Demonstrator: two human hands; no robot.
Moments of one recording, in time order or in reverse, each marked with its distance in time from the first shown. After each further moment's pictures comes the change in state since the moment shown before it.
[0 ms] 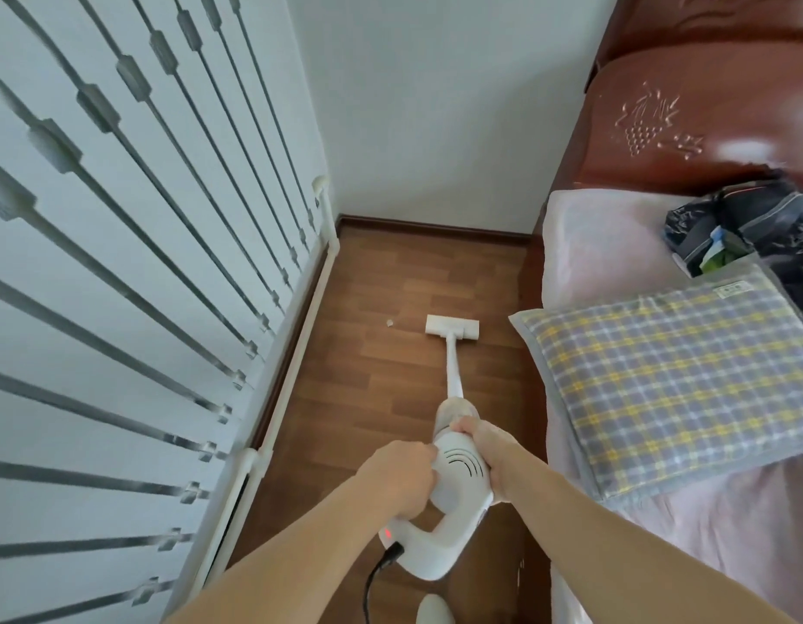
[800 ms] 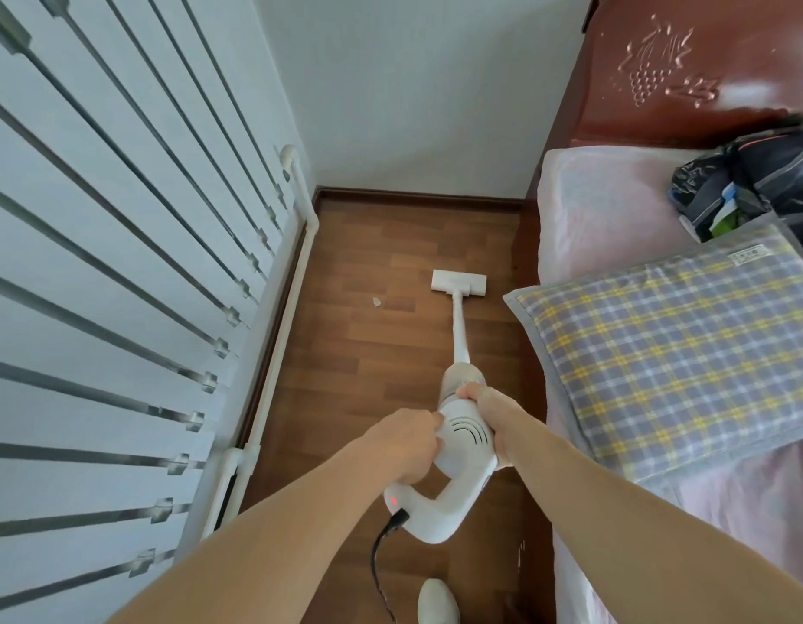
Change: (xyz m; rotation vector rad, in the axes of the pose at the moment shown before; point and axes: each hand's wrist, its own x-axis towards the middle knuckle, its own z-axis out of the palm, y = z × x) left_hand 0.079 0.007 -0.025 0.035 -0.104 0.034; right_hand 0.058 -0.042 -0.018 0.001 0.031 0.057
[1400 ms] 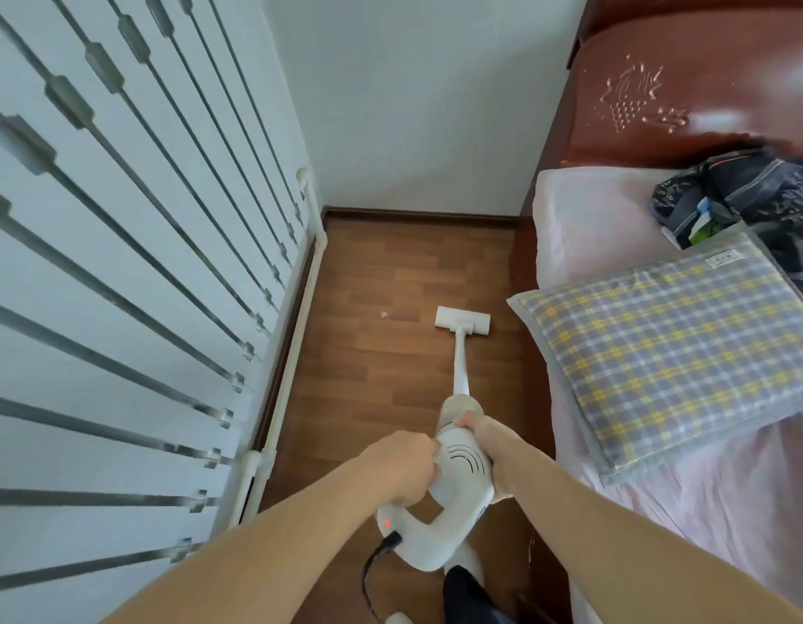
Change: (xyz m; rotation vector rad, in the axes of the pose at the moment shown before) left_hand -0.075 -0.025 0.024 0.054 -0.015 0.031; right_hand -0.064 0.056 0.038 0.044 -0.015 0.041
